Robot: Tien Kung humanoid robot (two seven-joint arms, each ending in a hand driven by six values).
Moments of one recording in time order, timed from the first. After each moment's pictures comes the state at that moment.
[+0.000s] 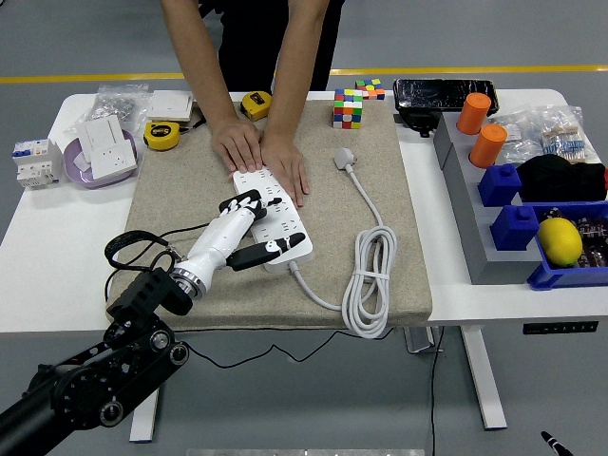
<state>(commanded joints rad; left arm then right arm) -0.35 0.14 -0.83 -1.23 1.85 0.27 0.11 0.12 -0.09 1.58 0.18 -1.55 0.01 -0.05</state>
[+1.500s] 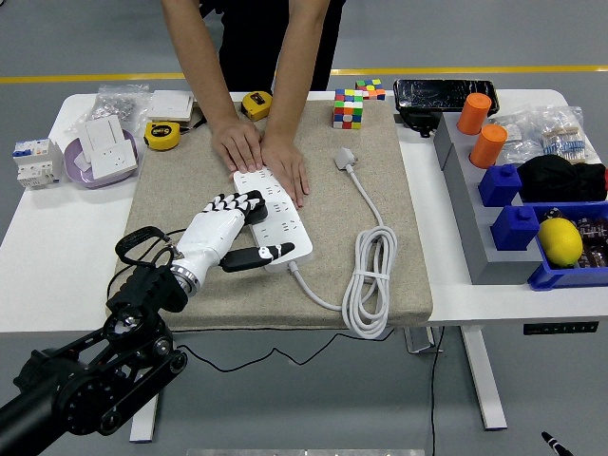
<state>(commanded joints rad) -0.36 0.15 -0.80 -1.23 2.12 0.20 0.30 0.12 -0.09 1.58 0.18 -1.55 0.01 -0.05</state>
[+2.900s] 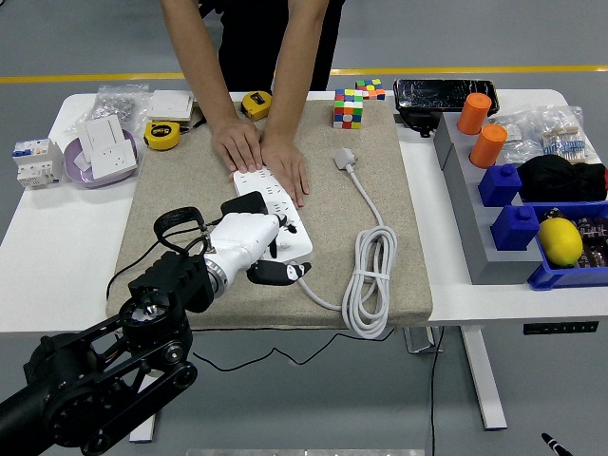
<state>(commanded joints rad) -0.38 0.16 -0.76 -1.58 2.14 -0.23 0.63 0.12 -0.09 1.58 0.18 -1.55 0.01 -0.05</state>
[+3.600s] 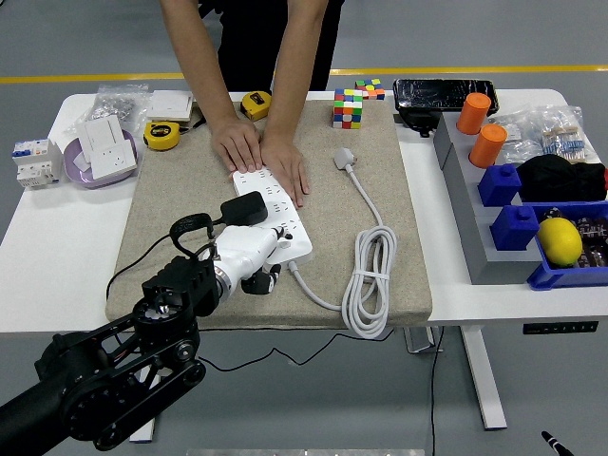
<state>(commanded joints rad) -0.40 0.14 -0.74 -1.46 2.15 -0.19 0.60 0.12 -0.09 1.58 0.18 -1.55 0.01 -0.05</state>
